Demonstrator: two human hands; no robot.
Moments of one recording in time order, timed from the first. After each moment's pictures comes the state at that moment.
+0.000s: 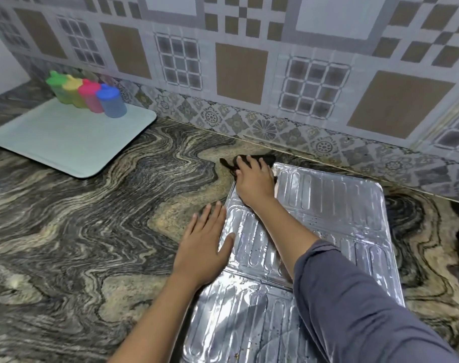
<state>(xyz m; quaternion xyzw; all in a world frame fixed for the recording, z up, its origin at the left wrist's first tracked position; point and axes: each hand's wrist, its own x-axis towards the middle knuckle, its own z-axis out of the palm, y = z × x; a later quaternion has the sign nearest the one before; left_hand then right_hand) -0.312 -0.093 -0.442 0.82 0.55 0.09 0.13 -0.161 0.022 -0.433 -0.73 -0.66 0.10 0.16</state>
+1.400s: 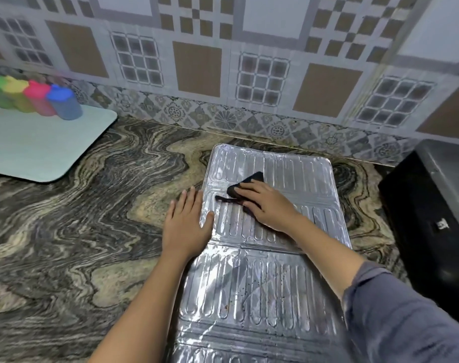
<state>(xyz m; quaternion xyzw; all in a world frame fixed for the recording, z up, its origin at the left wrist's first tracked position) -0.312 -0.091 -0.453 0.82 0.56 0.10 0.12 -0.089 -0.115 -0.427 -0.64 -0.74 0.13 0.13</state>
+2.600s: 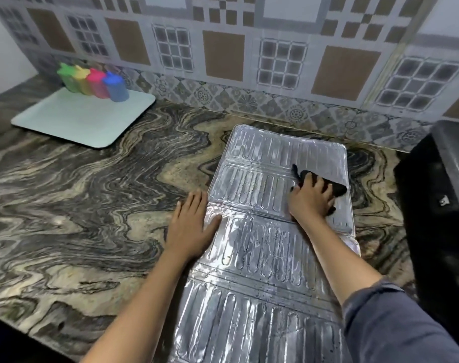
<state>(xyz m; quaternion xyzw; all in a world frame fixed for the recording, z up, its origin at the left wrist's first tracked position) -0.349 -0.180 -0.449 0.81 0.57 0.07 0.10 -0.091 -0.178 -0.421 -0.89 -0.40 0.12 0.17</state>
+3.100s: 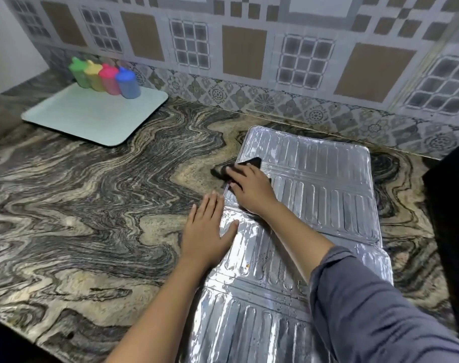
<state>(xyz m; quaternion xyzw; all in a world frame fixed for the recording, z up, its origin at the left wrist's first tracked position) -0.348 -0.179 -0.455 0.80 0.58 0.10 0.10 -0.194 -0.108 -0.432 -0.65 -0.74 0.13 0.14</state>
